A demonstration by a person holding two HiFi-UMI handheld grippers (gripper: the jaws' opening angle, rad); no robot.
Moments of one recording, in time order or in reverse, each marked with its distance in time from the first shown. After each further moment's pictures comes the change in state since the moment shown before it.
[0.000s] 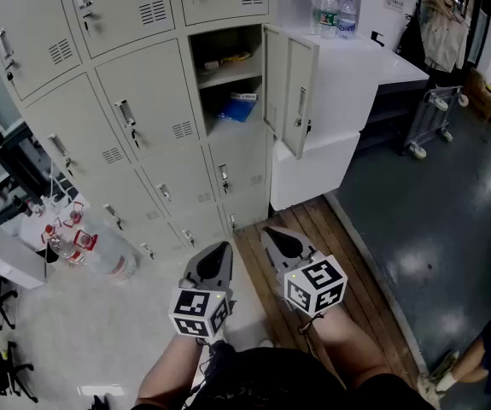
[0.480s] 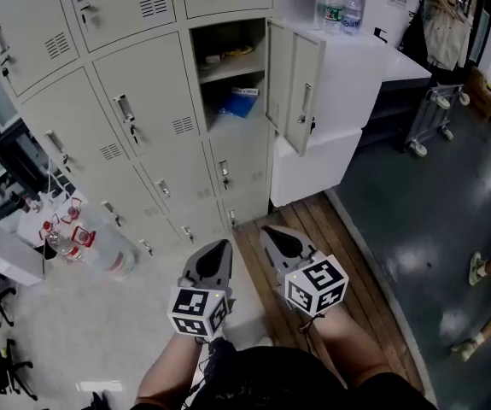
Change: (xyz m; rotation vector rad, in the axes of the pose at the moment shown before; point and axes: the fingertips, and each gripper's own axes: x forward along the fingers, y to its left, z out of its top) left arm 0.008 0.012 0.000 -0.015 -0.003 -0.008; right arm 0.014 0.001 -0.001 0.000 -0.012 0.024
